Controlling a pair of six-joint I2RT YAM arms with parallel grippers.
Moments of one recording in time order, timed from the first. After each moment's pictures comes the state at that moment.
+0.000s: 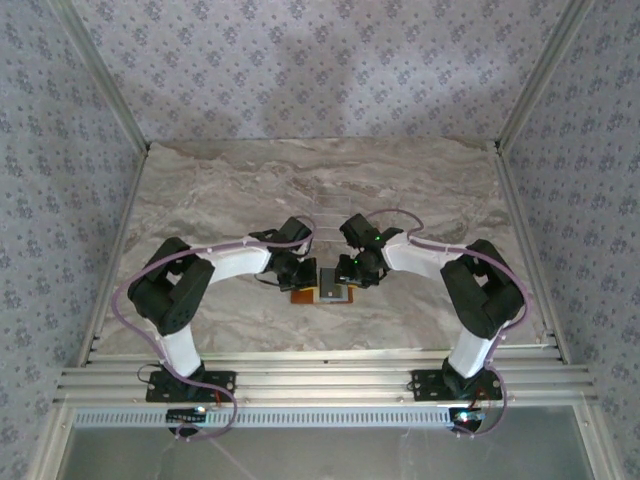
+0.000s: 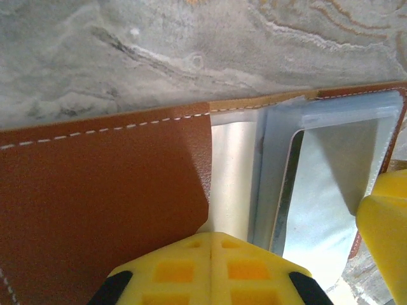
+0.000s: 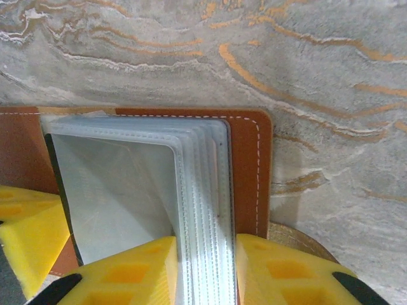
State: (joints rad) left arm -0.71 1.78 1.00 -0.42 0.32 -0.79; right arm 0.66 1.73 1.00 -0.52 -0.23 0.72
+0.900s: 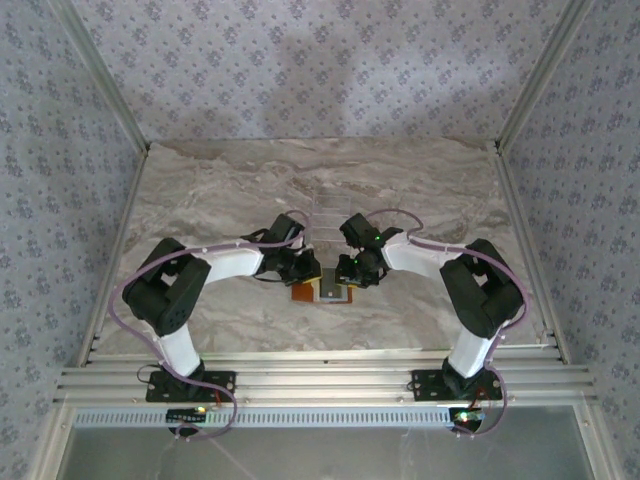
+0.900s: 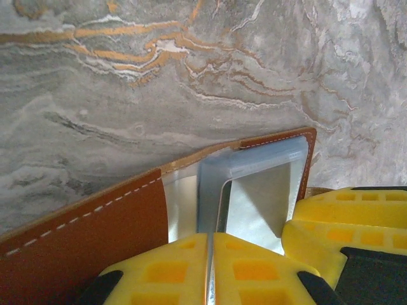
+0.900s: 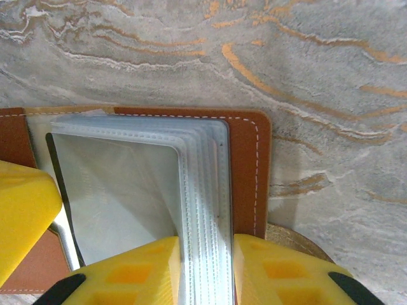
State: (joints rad) left arm -0.67 1.76 0.93 -0.19 0.43 -0.86; right arm 0.66 1.73 1.00 -0.52 -0.24 0.72
